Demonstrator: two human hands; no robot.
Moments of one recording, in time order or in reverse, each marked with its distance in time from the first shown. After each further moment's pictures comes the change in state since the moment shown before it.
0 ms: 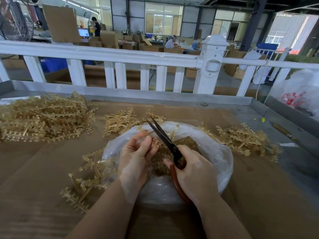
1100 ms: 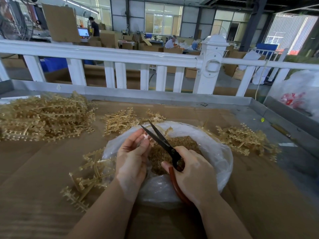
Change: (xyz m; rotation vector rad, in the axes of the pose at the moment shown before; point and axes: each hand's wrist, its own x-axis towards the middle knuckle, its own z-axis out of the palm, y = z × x) left_hand 0.004 0.001 -0.002 0.011 0.049 0.102; right_hand -0.002 0.000 -0.003 0.009 -0.062 -0.022
